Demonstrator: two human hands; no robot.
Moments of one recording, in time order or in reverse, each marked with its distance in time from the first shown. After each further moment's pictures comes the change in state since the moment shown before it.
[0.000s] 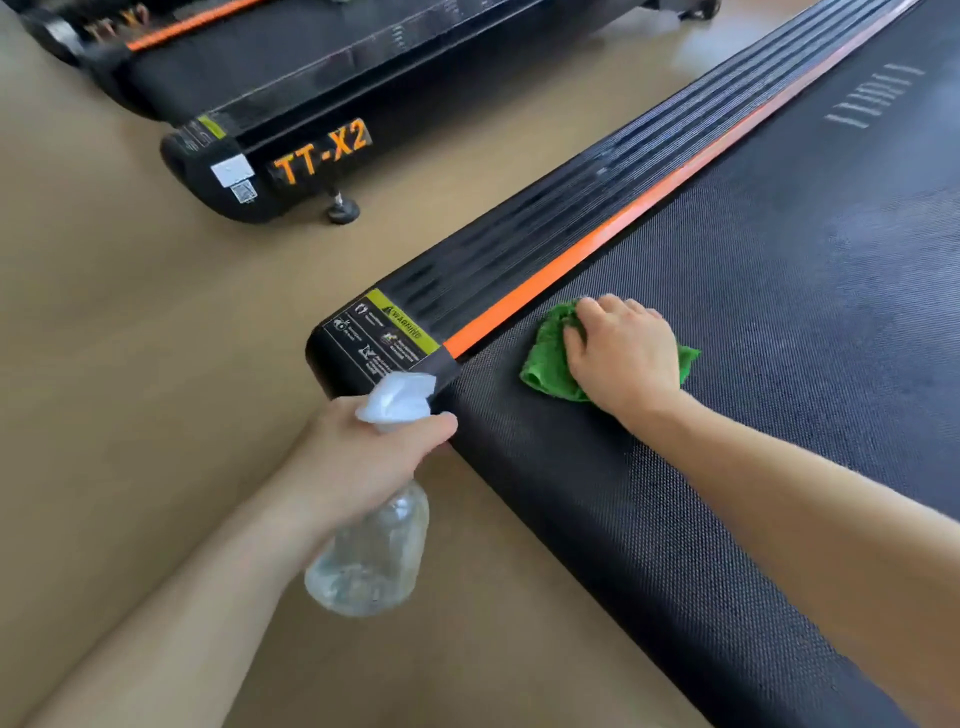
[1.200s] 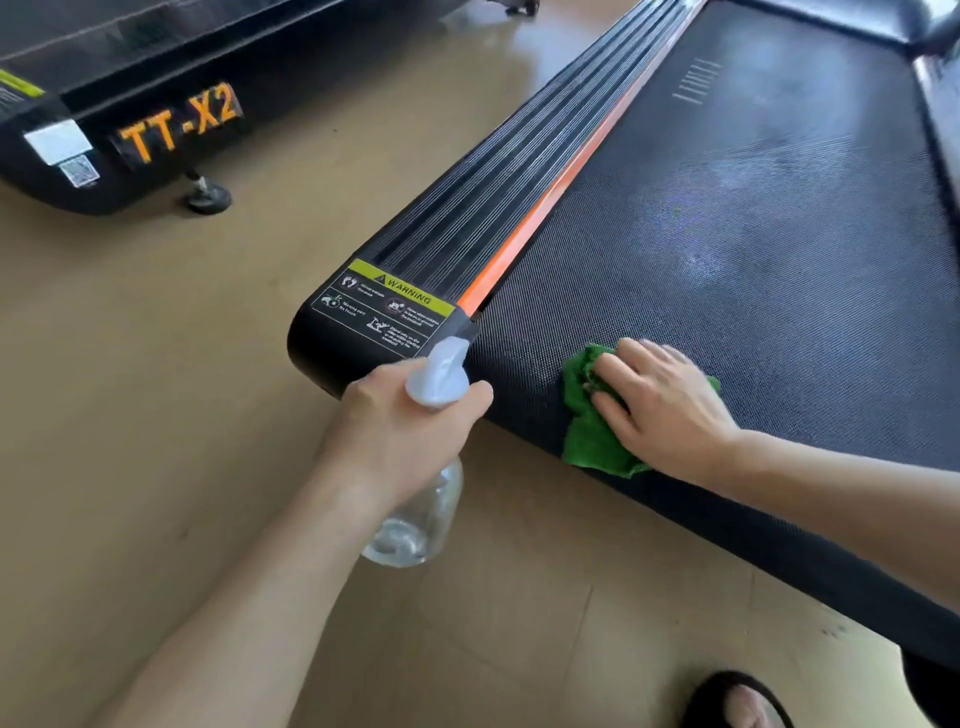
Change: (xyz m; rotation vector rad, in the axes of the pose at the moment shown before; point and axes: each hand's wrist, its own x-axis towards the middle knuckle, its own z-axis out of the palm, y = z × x) left_hand 0.061 -0.053 -0.039 0.098 -0.229 0.482; right_hand -0.128 -0.054 -0.046 -0.200 -0.085 -0.091
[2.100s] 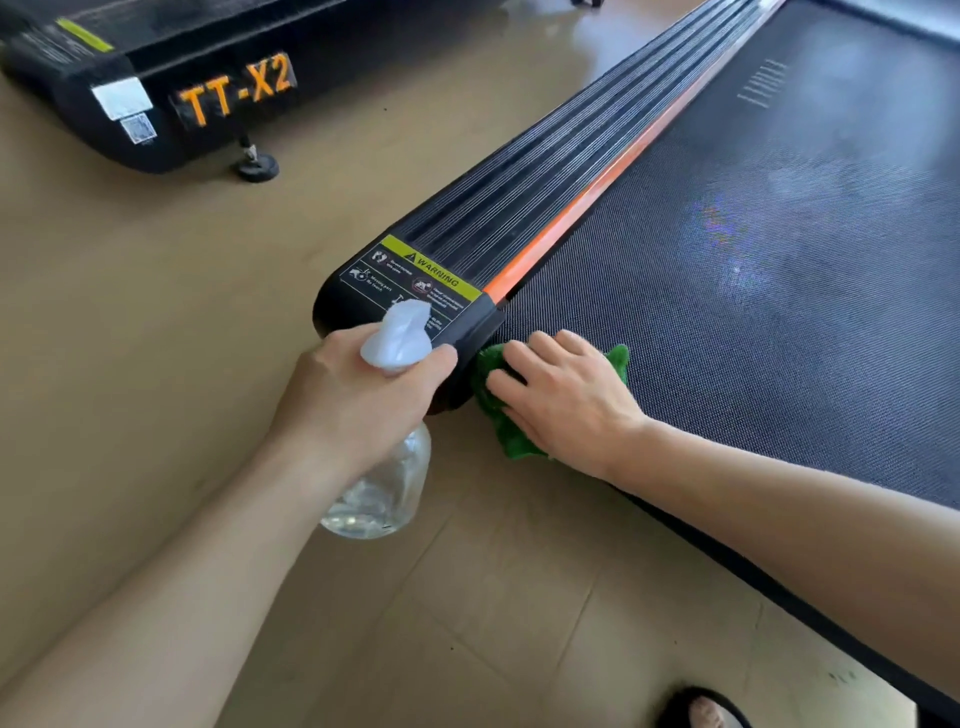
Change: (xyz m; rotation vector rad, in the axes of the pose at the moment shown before) left_hand -0.007 -0.003 -0.020 -0.039 0.199 -0.095; right_hand 0.053 -0.066 0.020 -0.168 0.096 -0.443
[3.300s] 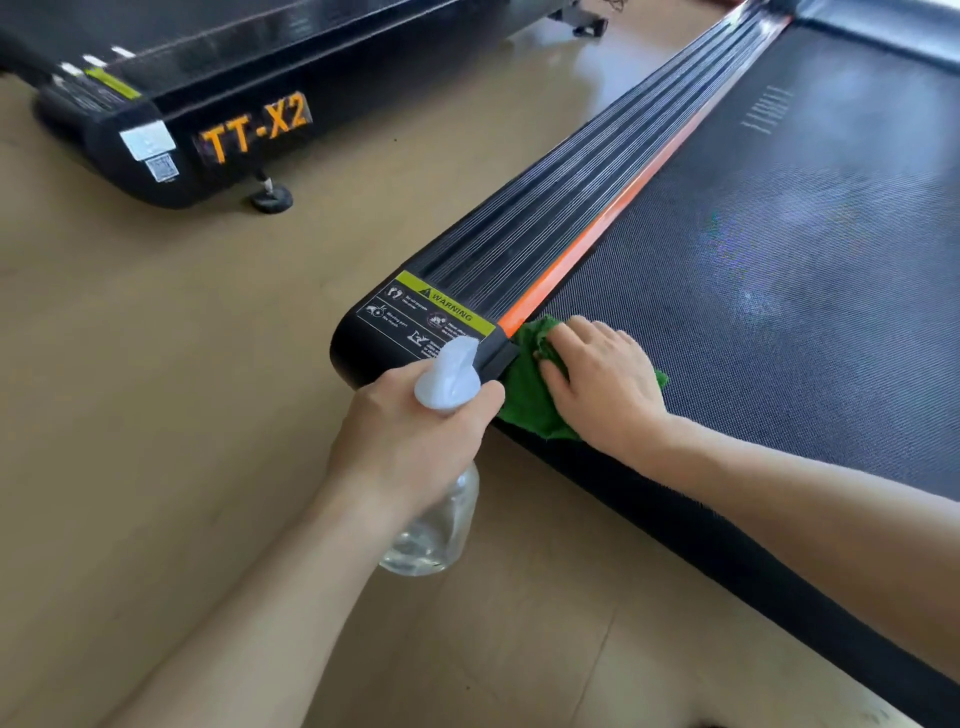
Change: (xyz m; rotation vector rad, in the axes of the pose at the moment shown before) left_hand 0.003 0.004 0.012 -0.052 -0.082 0.019; right_hand 0.018 0.028 0.011 0.275 -0.003 0.505
